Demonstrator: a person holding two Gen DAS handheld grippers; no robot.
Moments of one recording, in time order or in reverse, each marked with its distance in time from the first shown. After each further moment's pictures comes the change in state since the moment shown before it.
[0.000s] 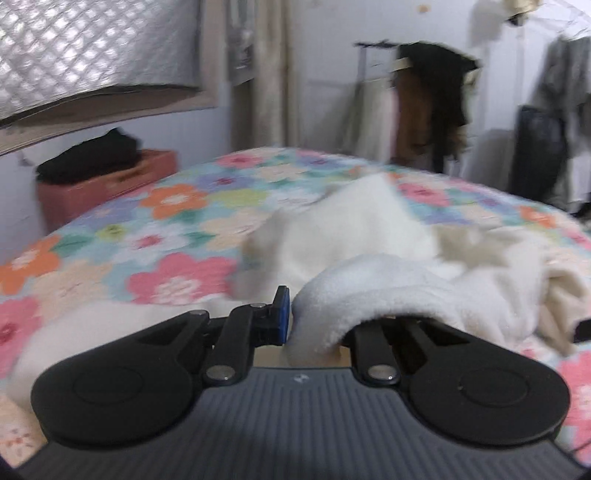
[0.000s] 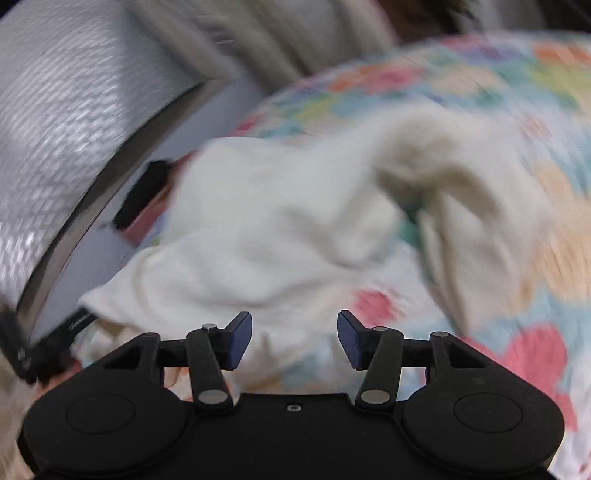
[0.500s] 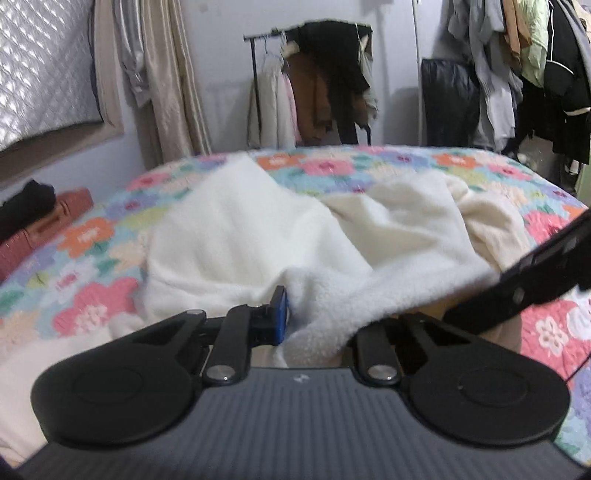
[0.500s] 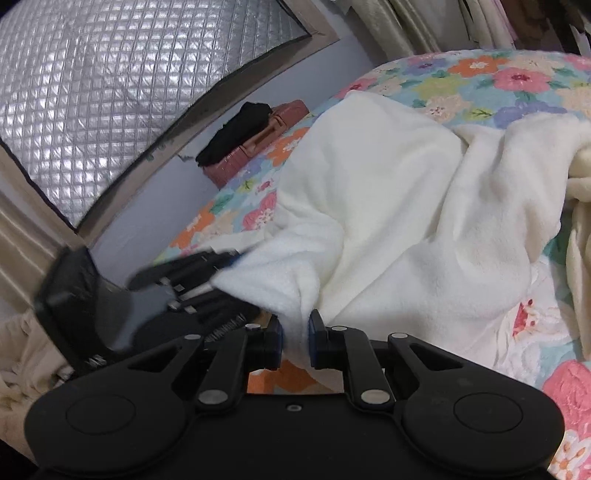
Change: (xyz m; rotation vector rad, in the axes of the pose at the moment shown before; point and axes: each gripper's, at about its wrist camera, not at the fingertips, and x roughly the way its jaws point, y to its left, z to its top) left arm -0.022 -0.090 -0.025 0.290 -0.036 -0.202; right arm 0.015 0.088 -0.003 -0.262 0.142 0.253
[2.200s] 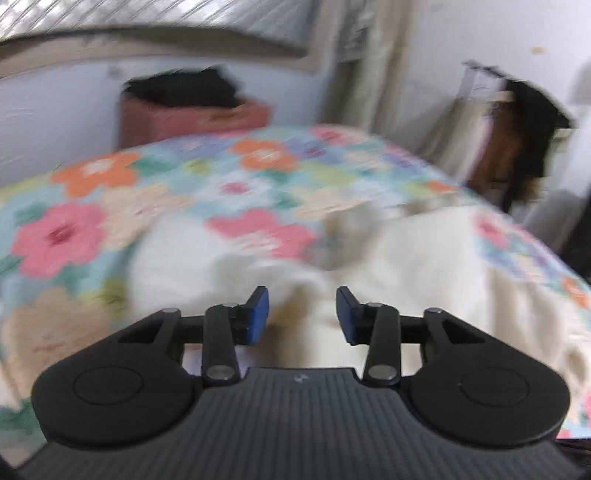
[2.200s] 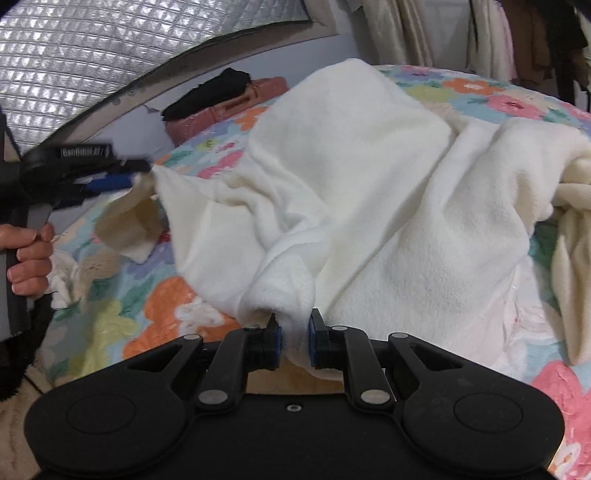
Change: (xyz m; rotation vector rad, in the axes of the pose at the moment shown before) left arm -0.038 0.106 0.006 -0.523 0.027 0.321; right arm 0.045 0.024 -0.035 -0.180 0.030 -0.217
